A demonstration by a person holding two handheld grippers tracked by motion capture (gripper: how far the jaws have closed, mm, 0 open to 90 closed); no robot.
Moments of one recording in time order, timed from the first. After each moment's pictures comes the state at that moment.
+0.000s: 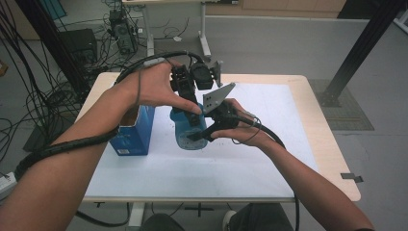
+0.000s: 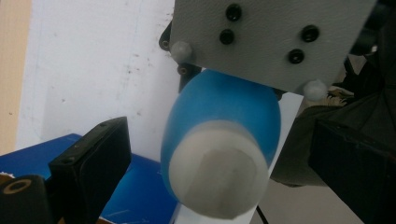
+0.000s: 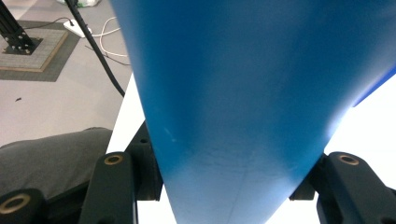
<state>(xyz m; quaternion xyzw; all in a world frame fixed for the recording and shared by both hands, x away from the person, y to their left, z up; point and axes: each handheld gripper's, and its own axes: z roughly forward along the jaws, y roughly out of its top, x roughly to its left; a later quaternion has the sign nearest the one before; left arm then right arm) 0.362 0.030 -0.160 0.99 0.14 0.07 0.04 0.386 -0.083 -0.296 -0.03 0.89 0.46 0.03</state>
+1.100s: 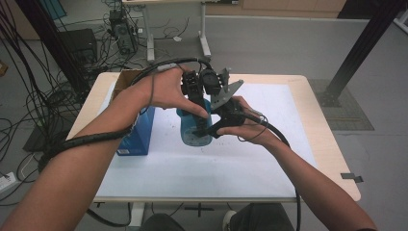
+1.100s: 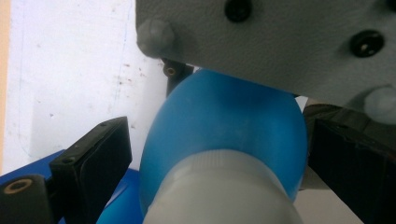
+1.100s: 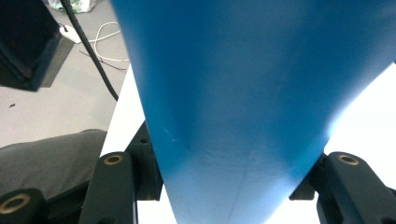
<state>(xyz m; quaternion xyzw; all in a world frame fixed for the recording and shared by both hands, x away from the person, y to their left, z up) 0.374 0.014 -0.179 0.99 0.12 0.06 0.03 0.390 -0.097 -0.292 -0.01 0.88 0.47 0.03</state>
